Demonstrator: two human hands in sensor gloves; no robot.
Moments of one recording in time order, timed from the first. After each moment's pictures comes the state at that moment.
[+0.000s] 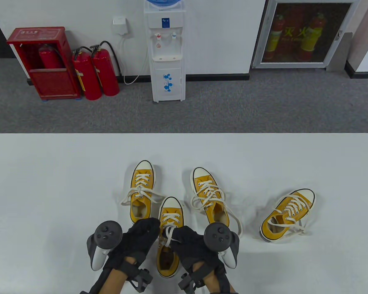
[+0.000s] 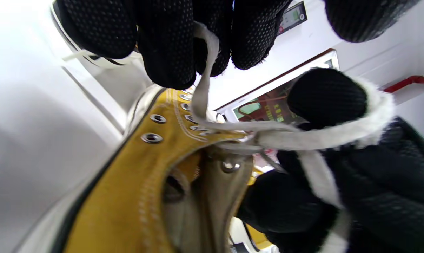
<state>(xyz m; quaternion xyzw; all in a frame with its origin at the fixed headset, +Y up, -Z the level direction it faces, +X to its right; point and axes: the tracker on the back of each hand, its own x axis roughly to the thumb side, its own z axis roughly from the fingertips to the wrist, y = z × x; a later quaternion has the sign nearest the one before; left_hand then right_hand) -0.204 -0.754 -0.274 -0.08 -0.08 0.51 0.85 0.041 -0.740 -0.268 0.14 0.06 0.83 0.54</state>
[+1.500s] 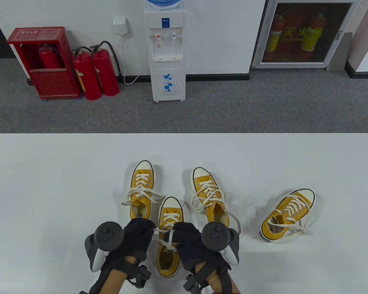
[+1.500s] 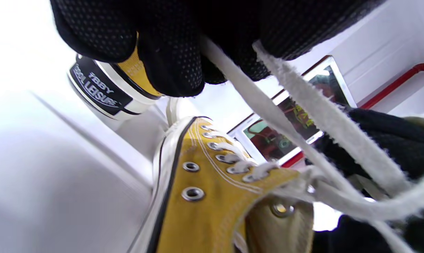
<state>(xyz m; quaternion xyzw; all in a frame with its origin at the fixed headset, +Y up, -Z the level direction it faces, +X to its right) -0.213 -0.748 -0.275 -0.01 -0.04 0.43 0.90 0.045 -0.737 -0.270 0.17 0.07 0.86 0.48</state>
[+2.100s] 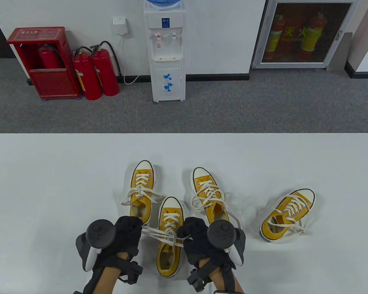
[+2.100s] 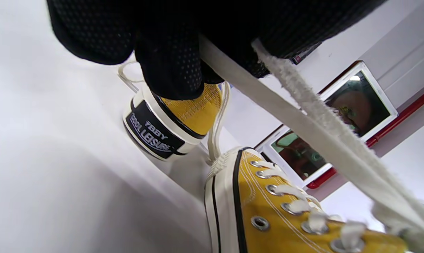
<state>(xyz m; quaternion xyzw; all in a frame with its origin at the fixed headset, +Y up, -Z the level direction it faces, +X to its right) -0.237 -0.746 -0.278 0.00 0.02 0.39 0.92 0.064 -0.739 -0.276 0.11 0.03 0.88 0.46</state>
